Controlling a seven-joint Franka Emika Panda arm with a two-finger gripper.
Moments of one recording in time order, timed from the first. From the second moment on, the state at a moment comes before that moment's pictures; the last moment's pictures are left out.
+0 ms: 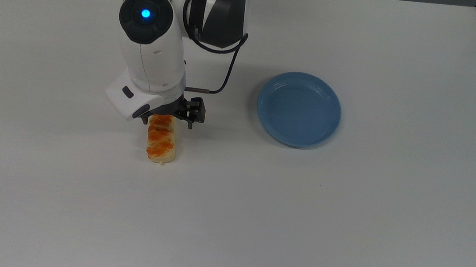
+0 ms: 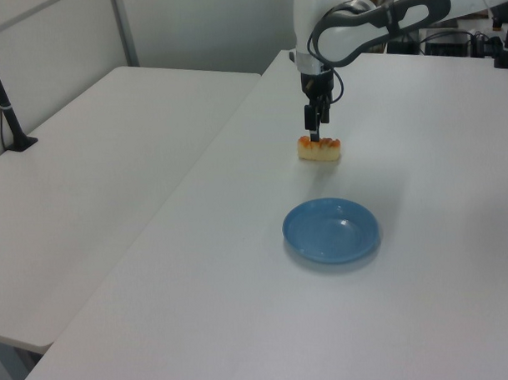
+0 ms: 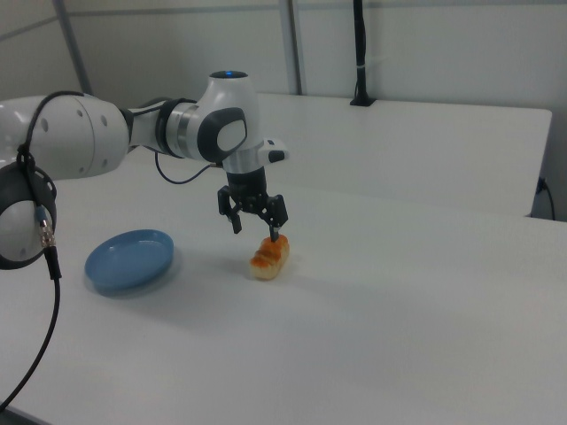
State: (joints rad) arm 0.00 0.58 -0.07 -1.39 0.01 1.94 -0.10
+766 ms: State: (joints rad) arm -0.02 0.66 -0.07 -1.40 -0.04 2.03 -0.10
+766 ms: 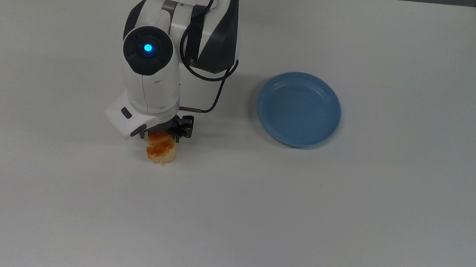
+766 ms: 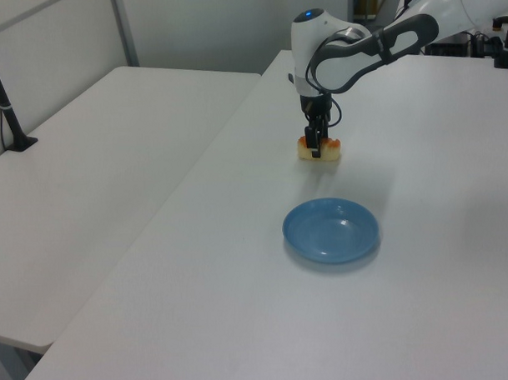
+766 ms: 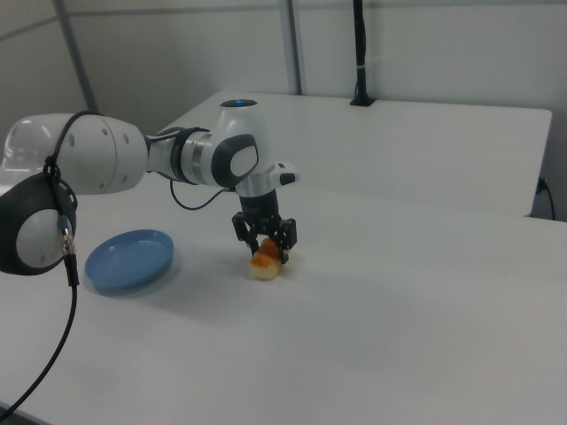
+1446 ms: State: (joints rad) arm 0.02 0.57 -0.02 -1.39 -0.04 1.98 -0.03
